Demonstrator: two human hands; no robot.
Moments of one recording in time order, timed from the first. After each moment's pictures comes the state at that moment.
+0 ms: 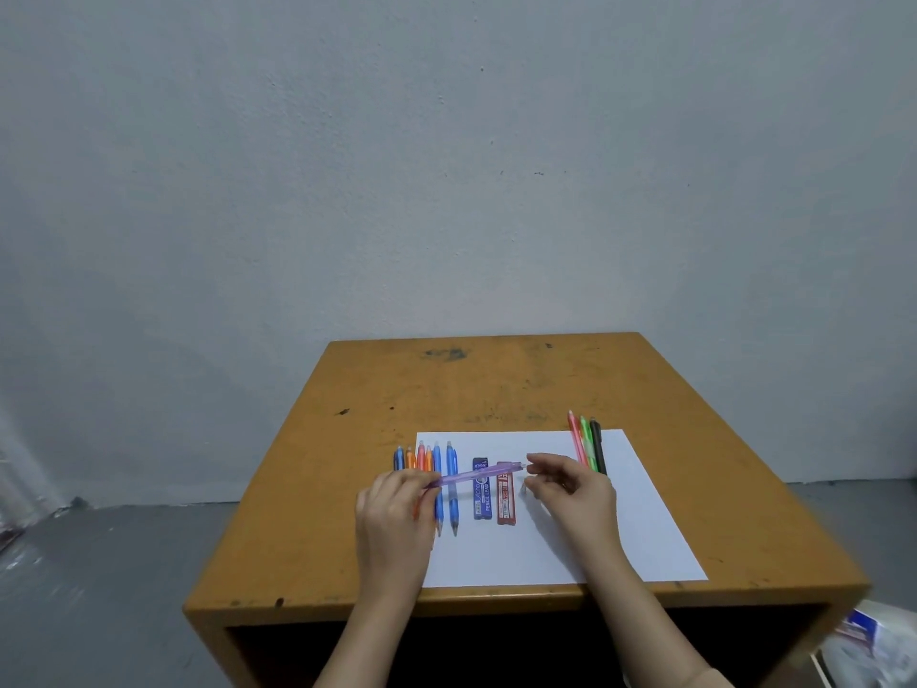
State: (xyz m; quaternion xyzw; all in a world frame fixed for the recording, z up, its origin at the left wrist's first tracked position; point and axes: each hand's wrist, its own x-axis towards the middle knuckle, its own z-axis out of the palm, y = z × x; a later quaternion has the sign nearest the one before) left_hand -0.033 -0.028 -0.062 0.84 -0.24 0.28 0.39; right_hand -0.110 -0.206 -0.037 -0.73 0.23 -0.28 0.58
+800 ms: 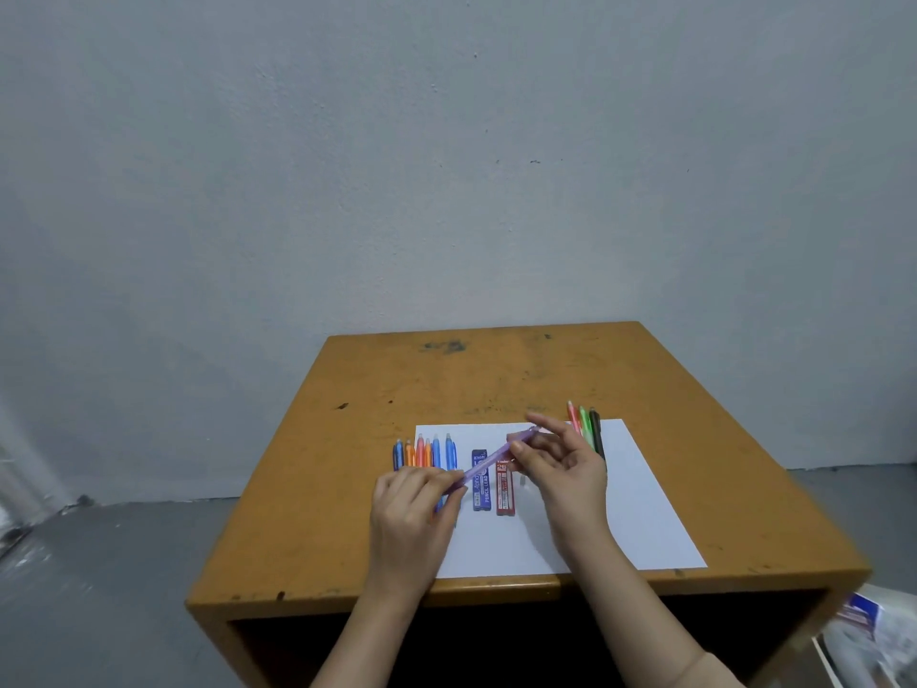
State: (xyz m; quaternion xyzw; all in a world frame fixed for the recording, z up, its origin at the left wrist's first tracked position) left_hand -0.036 -0.031 -0.066 0.78 -0.36 0.35 0.36; right_hand -0.111 -0.180 -0.009 -0.56 0.12 -0.32 0.75
